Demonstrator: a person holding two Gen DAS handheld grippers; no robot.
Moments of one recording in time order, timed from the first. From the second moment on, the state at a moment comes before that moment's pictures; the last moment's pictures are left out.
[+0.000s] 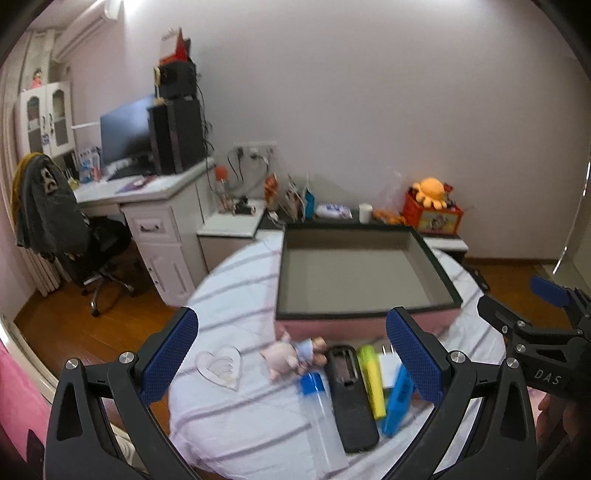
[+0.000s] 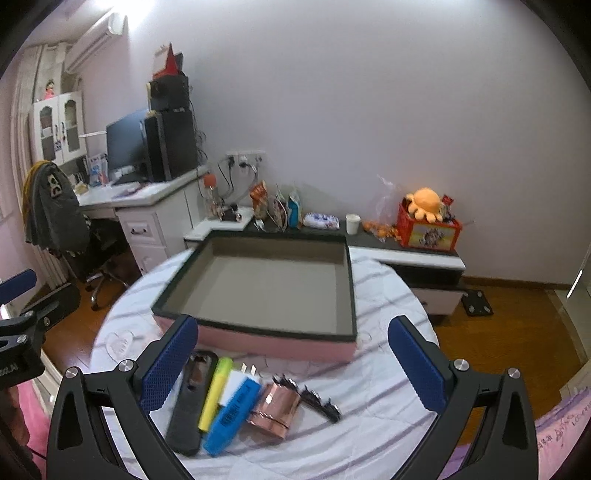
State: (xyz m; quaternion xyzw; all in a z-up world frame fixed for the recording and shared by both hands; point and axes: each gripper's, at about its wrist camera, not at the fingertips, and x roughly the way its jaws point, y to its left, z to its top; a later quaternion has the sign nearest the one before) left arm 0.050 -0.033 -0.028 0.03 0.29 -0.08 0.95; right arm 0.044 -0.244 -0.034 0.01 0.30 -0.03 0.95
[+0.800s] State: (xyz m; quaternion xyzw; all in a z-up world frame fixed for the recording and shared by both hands) left arm 0.050 -0.061 -0.075 0.08 0.36 -0.09 0.92; right arm 0.055 -0.270 -0.085 0.03 0.38 -0.03 0.93
